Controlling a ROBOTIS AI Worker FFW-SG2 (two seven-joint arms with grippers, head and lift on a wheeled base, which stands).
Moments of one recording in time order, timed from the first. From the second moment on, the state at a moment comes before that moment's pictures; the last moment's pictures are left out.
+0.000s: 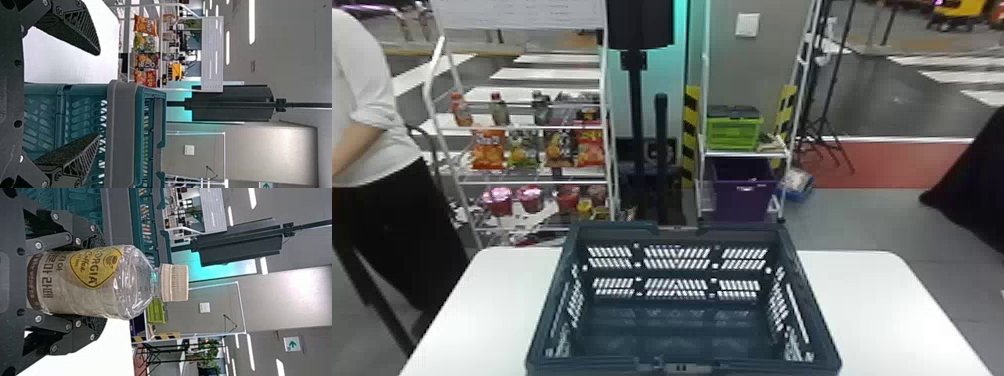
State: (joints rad) left arm 0.84 0.20 -0.20 -1.88 -0.02 -0.53 0.33; right arm 0.87 -0.05 -0.01 -1.95 -0.18 -0.41 0.13
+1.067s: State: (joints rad) left arm 0.83 0.20 -0.21 -1.88 -0.01 -0.52 0.33; right arm 0.87 -0.06 -0.01 -1.97 -0.17 -0.40 0.13
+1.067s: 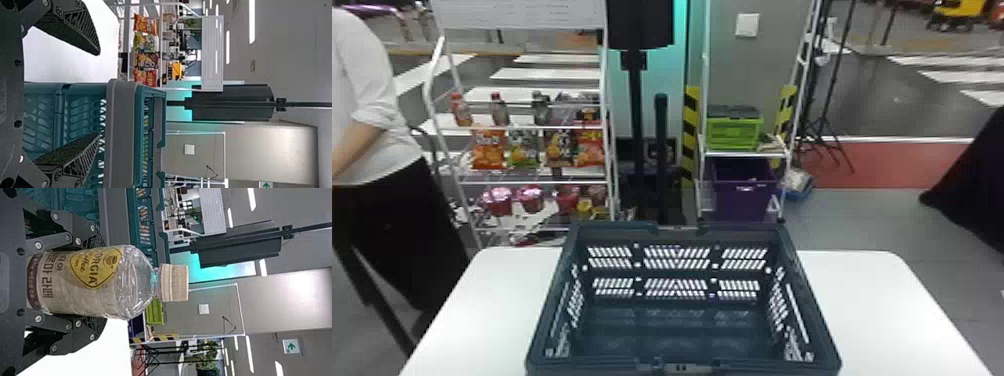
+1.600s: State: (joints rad) left arm 0.82 0.21 -0.21 -1.88 -0.01 -0.52 0.33; right arm 0.86 -0.05 -0.01 -2.05 -0.17 -0.34 0.13
